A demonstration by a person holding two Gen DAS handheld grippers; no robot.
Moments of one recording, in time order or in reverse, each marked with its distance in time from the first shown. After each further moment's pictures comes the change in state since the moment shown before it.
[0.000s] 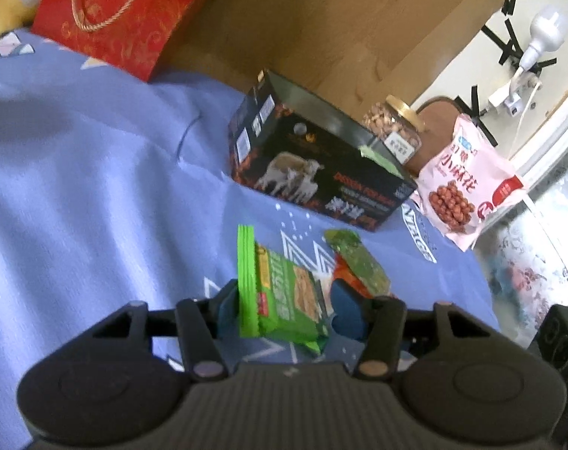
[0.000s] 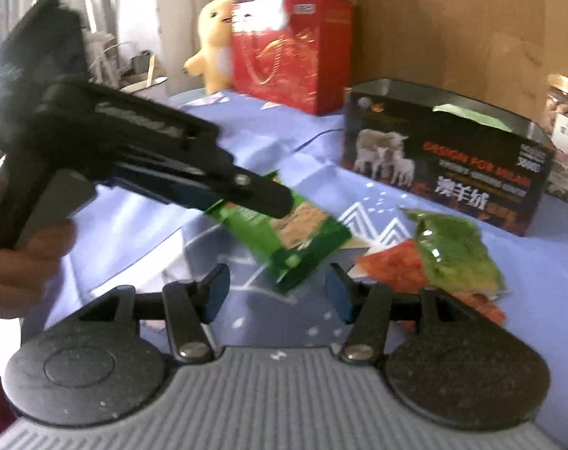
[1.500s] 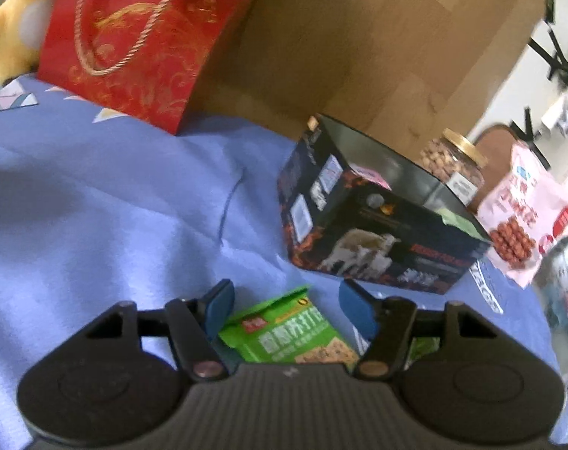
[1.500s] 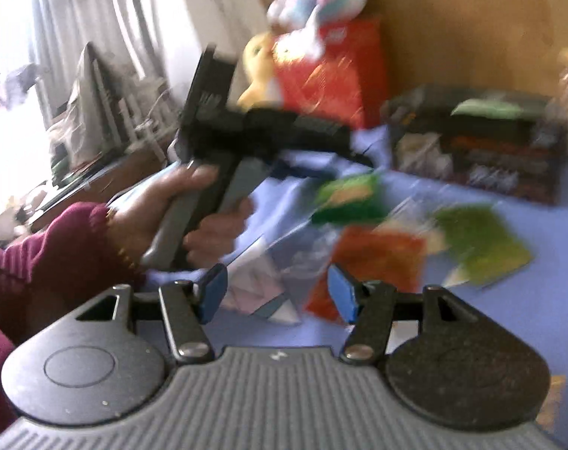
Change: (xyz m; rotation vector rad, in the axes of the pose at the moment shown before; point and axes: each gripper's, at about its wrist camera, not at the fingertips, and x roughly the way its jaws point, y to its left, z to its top) left arm 0.045 0.018 0.043 0.057 -0.091 0.141; right arm -0.034 0.003 -0.013 0.079 -0.080 0.241
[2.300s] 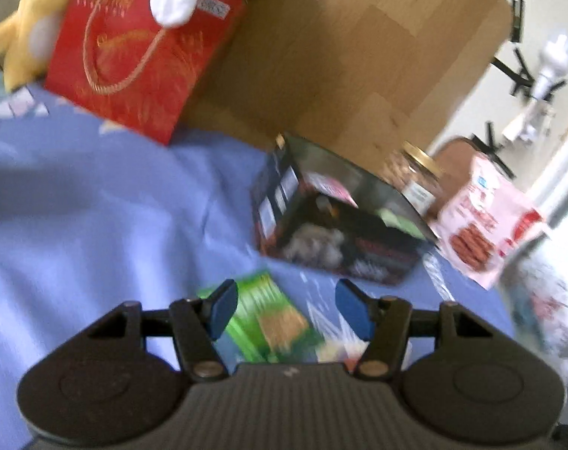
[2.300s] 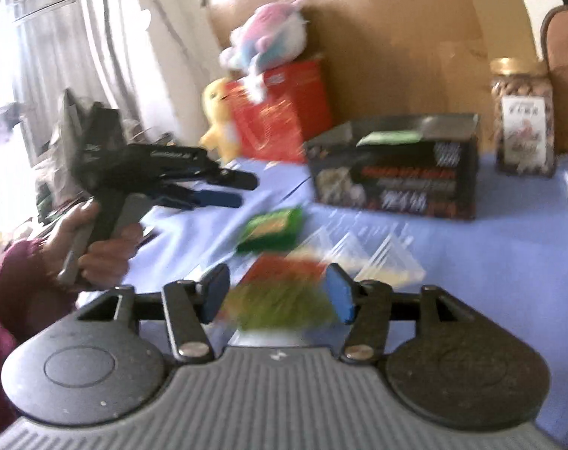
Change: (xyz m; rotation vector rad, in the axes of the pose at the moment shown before) left arm -0.055 -0.009 -0.013 -0.021 -0.025 -0.088; right arm -0.061 -0.065 -0.010 0.061 -0.099 -0.035
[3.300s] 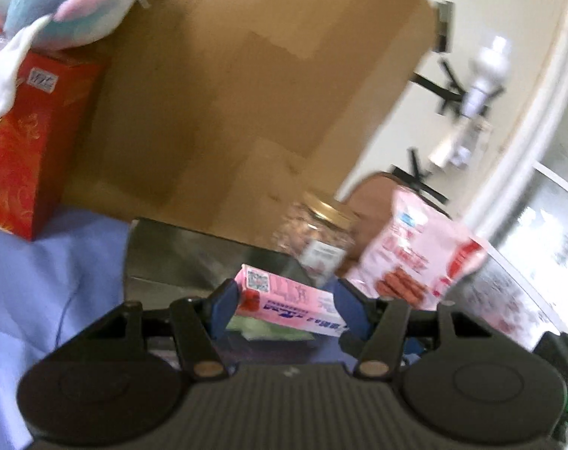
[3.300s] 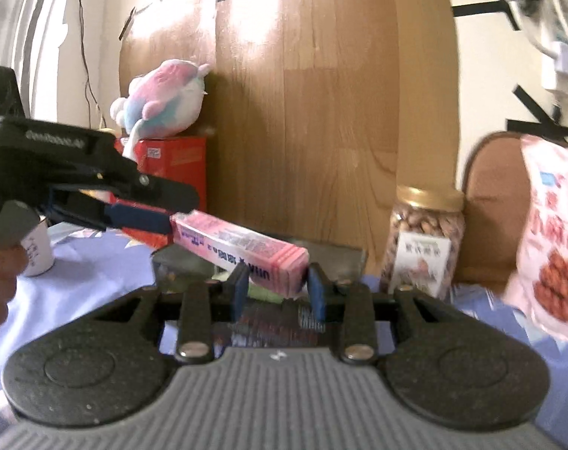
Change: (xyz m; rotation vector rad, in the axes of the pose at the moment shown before) left arm 0.049 -0.087 0.077 0.087 -0.089 -0.162; right arm 0.043 -0.032 0.089 -0.162 -0.203 -0.432
